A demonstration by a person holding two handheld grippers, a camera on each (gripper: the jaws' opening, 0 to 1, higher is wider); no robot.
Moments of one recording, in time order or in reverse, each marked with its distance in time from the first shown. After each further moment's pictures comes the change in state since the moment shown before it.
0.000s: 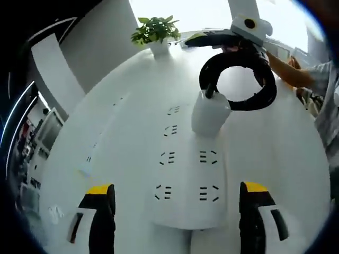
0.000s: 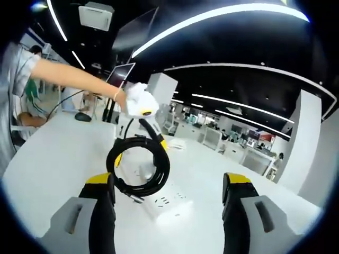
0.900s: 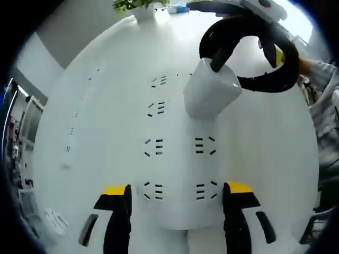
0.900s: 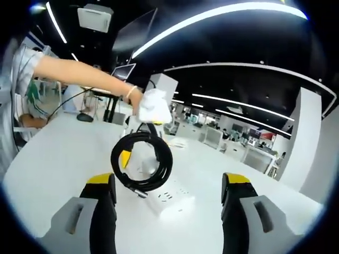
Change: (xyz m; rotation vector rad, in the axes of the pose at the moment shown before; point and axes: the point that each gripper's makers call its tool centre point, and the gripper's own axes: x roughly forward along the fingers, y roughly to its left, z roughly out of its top) left arm 0.012 -0.016 -0.016 0.054 0.305 -0.148; right arm -0.004 0.004 -0.006 0.017 -0.004 0.012
